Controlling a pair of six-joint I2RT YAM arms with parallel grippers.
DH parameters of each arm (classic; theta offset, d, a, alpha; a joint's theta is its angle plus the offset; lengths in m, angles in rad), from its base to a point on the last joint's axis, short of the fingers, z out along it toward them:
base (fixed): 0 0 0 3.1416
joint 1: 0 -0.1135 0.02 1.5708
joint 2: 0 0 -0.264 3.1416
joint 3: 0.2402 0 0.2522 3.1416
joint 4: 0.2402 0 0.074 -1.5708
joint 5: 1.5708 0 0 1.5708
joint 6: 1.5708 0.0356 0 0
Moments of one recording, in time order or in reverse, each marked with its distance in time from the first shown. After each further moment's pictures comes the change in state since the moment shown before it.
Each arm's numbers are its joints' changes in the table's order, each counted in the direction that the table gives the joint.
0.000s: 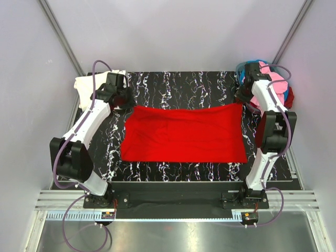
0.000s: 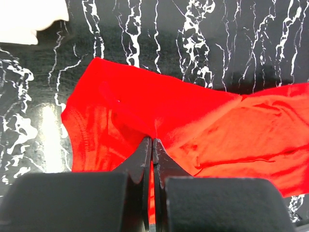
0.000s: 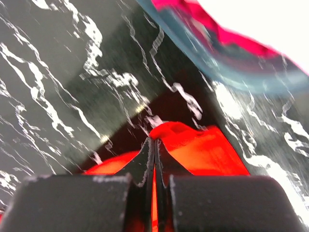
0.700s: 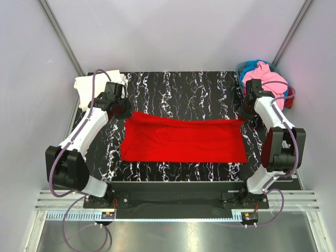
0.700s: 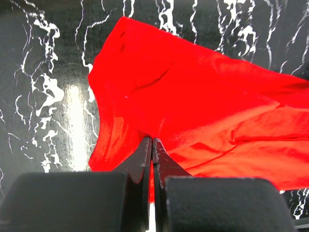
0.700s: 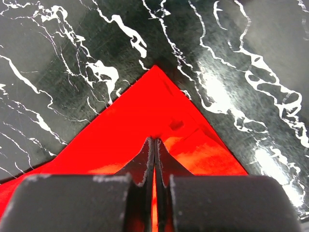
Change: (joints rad) left arm 0.000 -0.105 -0.138 0.070 -0.063 0.074; right arm 0.000 -0.313 -0.455 -0.076 0.024 0.006
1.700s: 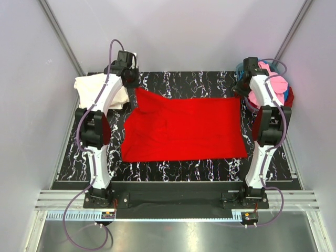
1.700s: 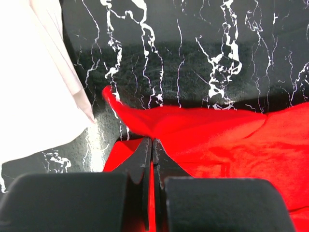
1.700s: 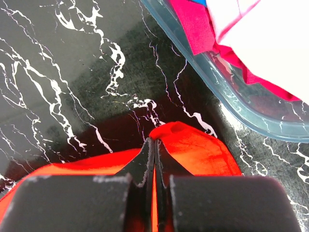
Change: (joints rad) left arm -0.024 0.640 0.803 0.112 0.002 0.134; right arm 0.000 0.425 0.600 0.071 -0.050 -0.061
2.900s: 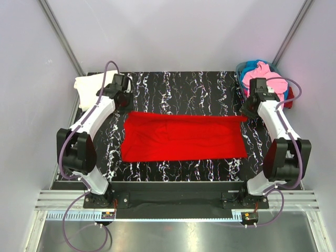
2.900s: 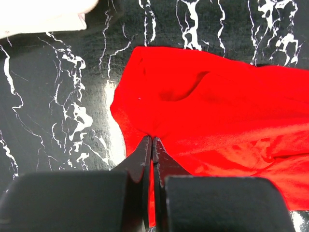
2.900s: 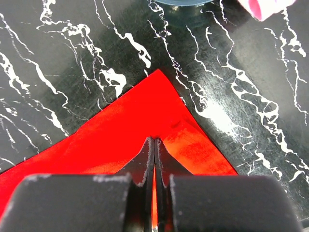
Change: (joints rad) left arm 0.028 -0.432 -0.615 -0.053 -0.092 0.010; right arm 0.000 -0.542 -0.627 -0.102 0.087 0.005
